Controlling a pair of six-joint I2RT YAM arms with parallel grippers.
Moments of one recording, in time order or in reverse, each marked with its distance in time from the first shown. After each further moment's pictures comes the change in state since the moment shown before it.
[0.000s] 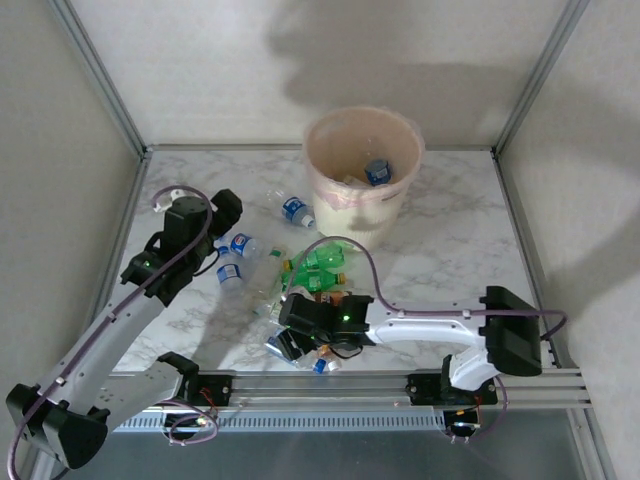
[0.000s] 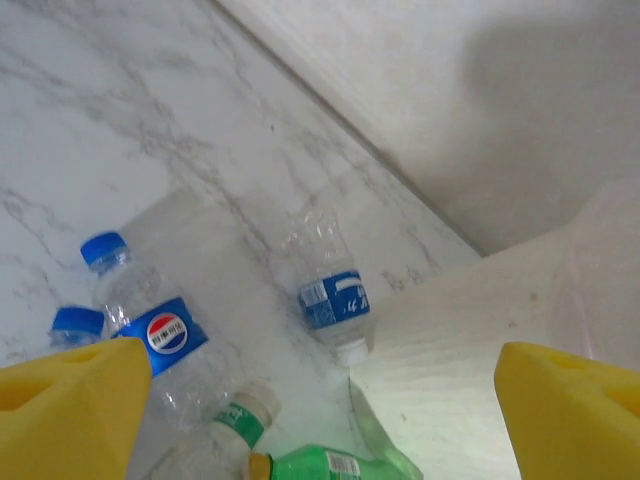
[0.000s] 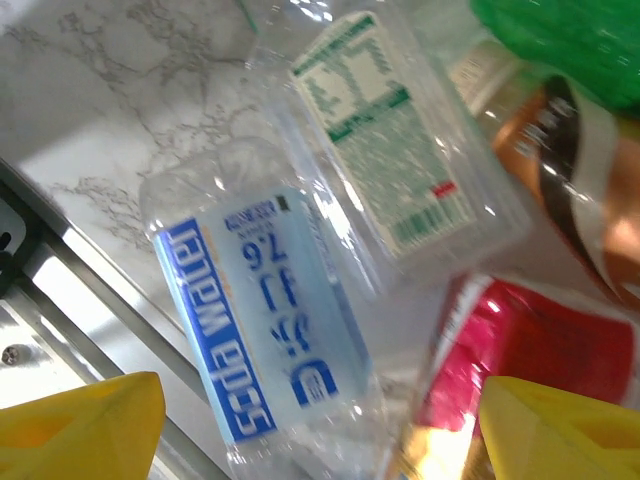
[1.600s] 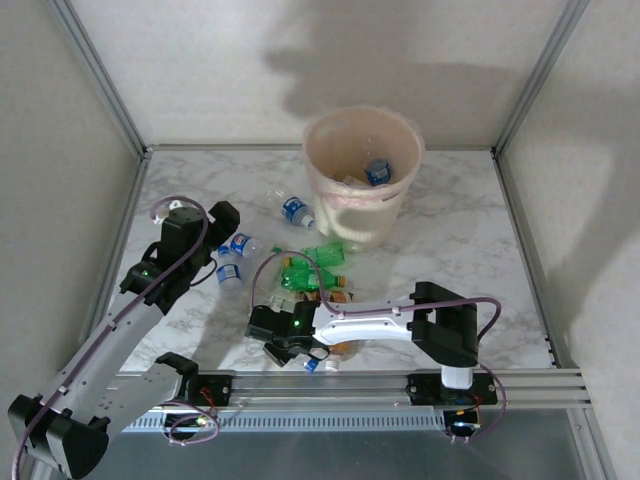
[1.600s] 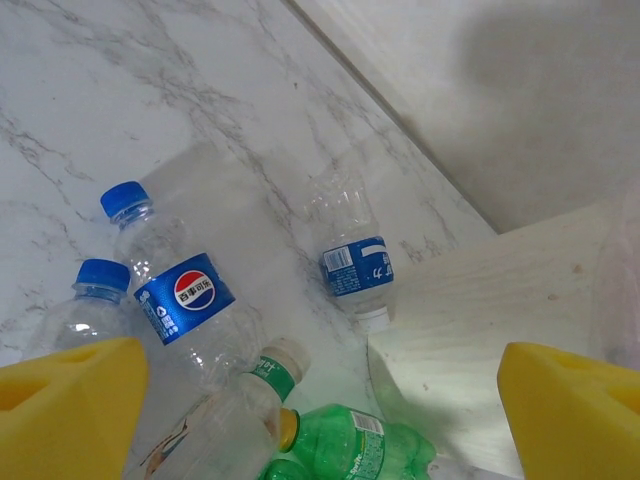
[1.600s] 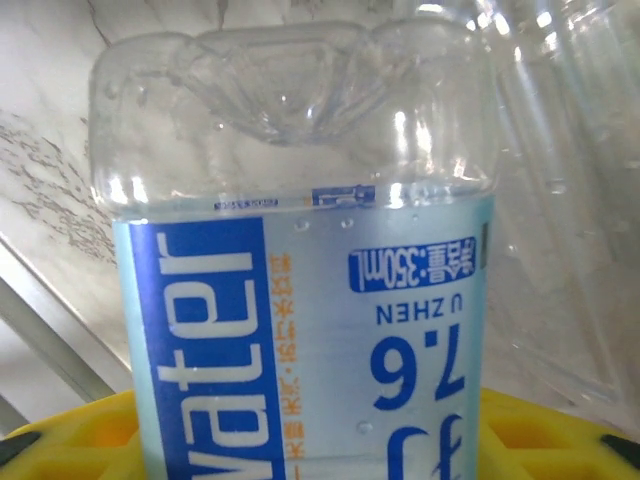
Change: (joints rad) left arm 0.050 -0.056 -0.086 0.002 0.069 -0.024; right arm 0.037 0.297 0.210 -0.100 0.023 -0.150
